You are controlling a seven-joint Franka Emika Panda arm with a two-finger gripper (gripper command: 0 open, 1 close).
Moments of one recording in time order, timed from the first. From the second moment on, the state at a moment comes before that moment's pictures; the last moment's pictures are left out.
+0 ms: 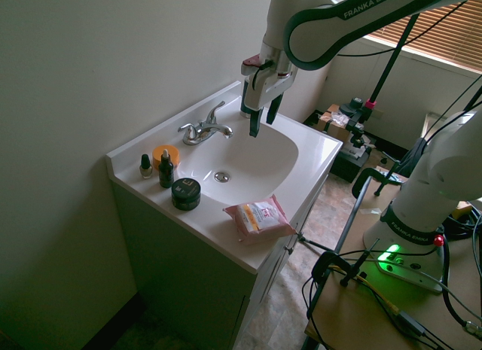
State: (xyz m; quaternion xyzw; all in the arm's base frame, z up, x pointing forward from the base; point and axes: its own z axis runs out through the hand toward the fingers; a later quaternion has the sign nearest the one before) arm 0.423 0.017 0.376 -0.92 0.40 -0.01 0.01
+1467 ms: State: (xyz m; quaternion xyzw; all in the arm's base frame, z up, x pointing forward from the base) arm 0.568 -0.185 0.460 -0.82 0.57 -0.05 0.07
